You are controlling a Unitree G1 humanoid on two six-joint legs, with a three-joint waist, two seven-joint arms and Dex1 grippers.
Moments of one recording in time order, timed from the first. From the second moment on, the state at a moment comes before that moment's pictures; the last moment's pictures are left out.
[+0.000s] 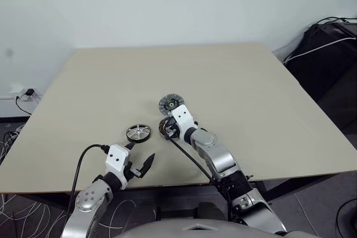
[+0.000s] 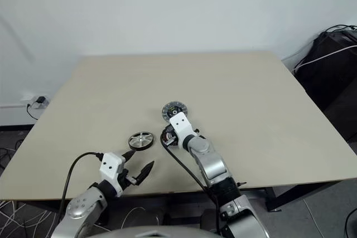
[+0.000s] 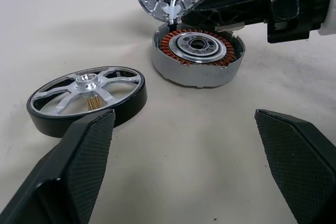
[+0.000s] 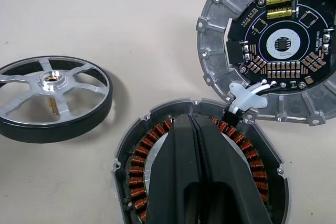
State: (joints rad) left arm 0.40 0.30 -0.10 -0.23 -0.20 0.08 -0.48; right arm -0.30 0.00 0.32 0.19 -0.05 0.48 0.33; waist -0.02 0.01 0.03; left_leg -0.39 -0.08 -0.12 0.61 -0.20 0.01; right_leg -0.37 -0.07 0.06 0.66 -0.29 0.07
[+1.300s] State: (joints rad) left arm 0.40 0.30 -0.11 -0.39 -0.20 0.23 -0.44; right arm -0.30 -0.02 0.30 0.26 -0.05 0.44 0.33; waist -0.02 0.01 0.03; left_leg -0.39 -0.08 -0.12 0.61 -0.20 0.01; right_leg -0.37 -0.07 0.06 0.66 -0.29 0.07
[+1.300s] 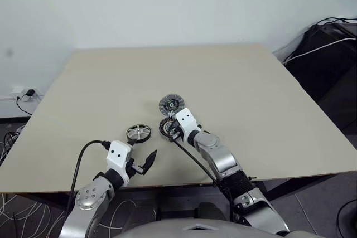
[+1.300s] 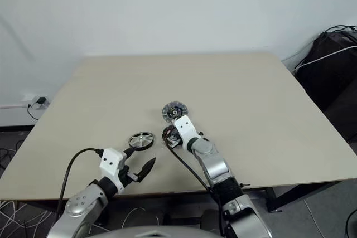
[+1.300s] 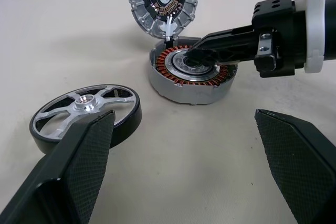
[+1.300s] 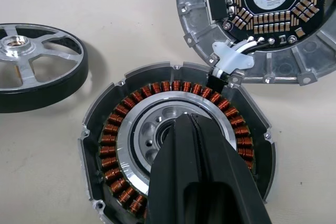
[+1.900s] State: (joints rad) left arm 0.40 0.30 -0.11 -0.39 -0.20 0.22 -0.44; right arm -0.32 -0.04 0.31 0.30 -0.07 0.42 0.32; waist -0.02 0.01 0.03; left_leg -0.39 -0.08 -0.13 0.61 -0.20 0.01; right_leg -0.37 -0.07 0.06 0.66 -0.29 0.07
